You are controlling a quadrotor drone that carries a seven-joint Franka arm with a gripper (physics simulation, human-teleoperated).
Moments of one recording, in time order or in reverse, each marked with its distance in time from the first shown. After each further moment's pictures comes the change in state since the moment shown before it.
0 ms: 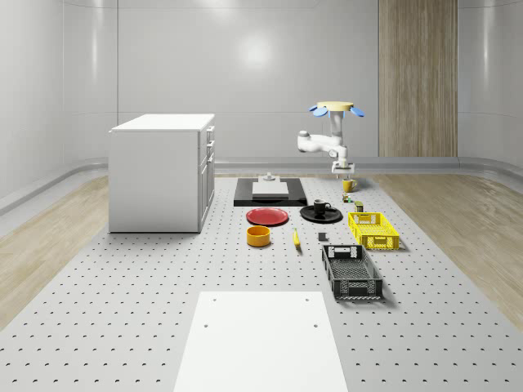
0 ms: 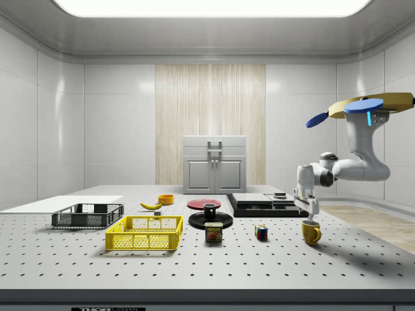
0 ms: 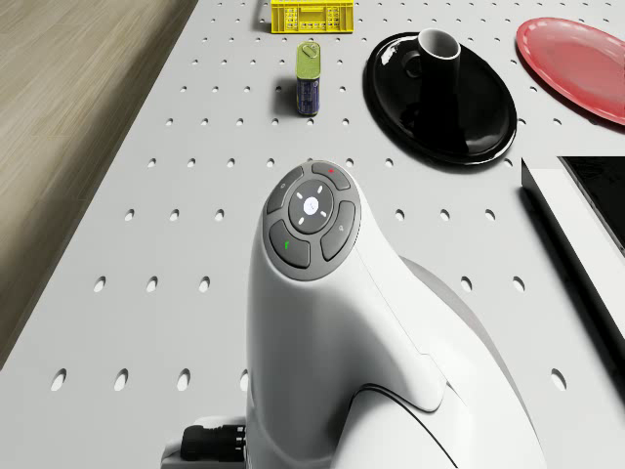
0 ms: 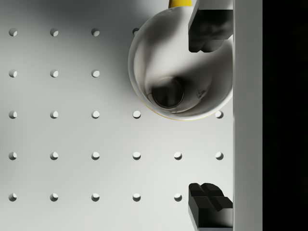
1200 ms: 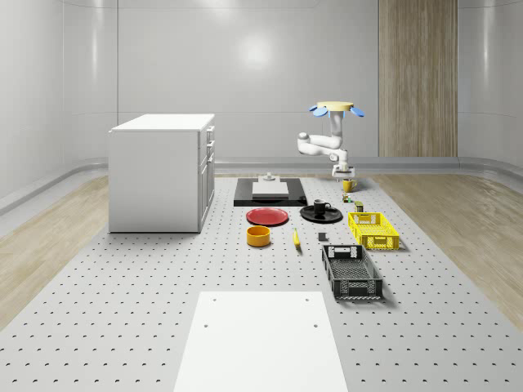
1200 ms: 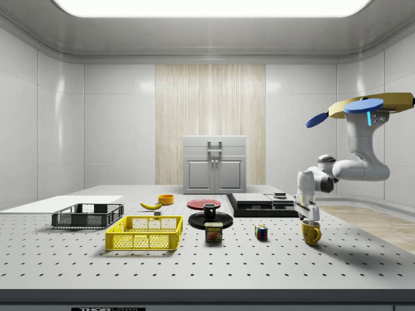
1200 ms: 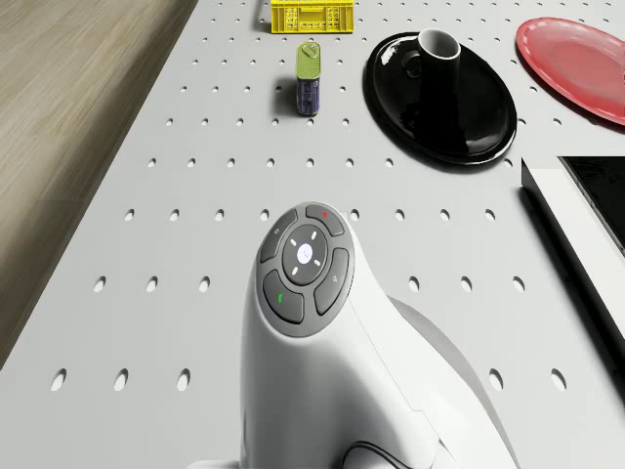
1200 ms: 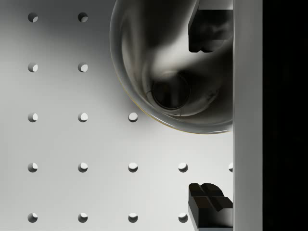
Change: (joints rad) arm -0.028 0.027 -0.108 0.020 -0.110 0.008 0.015
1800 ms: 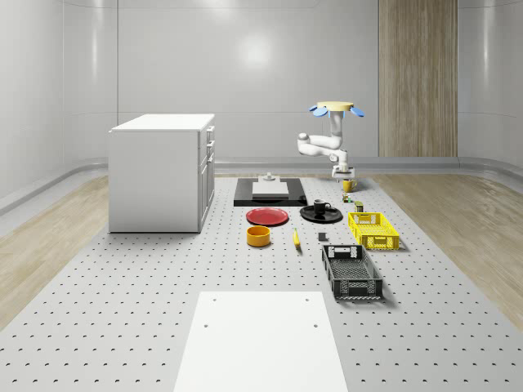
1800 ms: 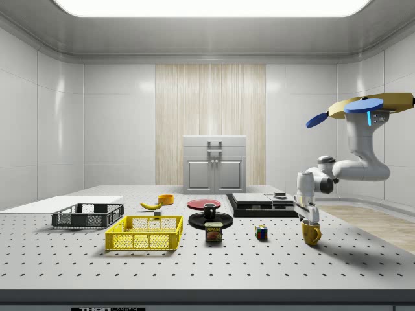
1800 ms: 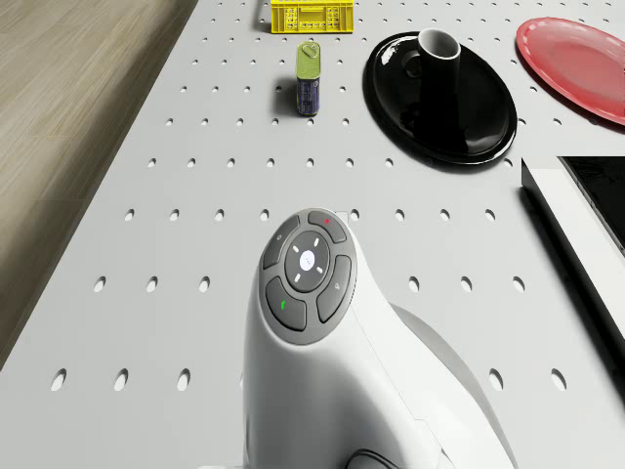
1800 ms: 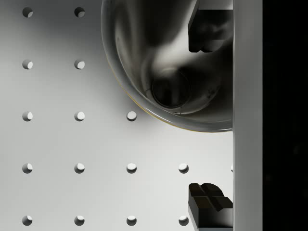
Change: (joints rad) arm 0.002 0.012 -0.018 0.009 -0.019 -0.004 -0.009
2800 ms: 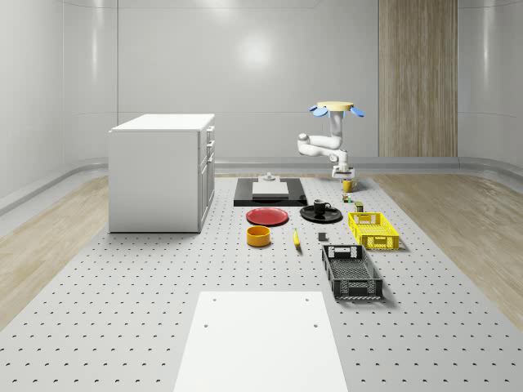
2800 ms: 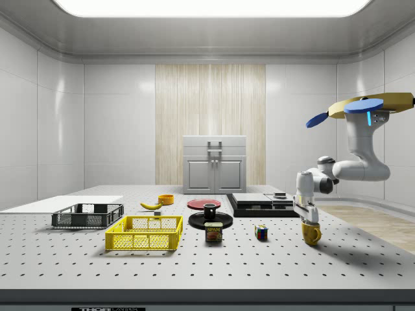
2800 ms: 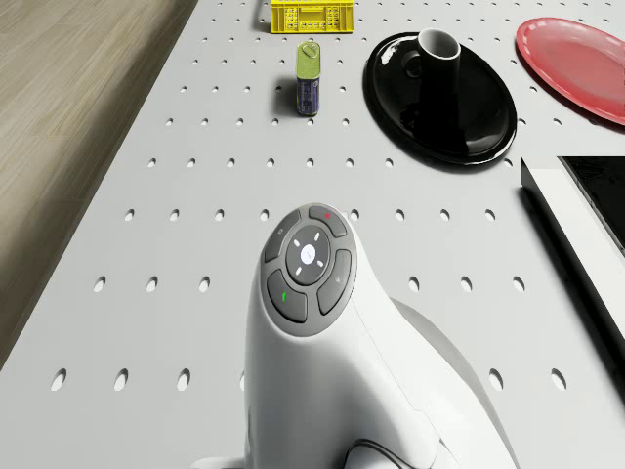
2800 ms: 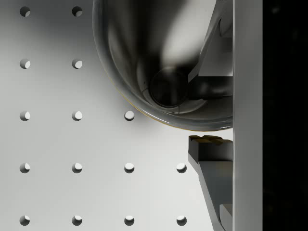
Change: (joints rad) arm -0.002 0.015 0.000 0.006 -0.004 -0.012 -0.004
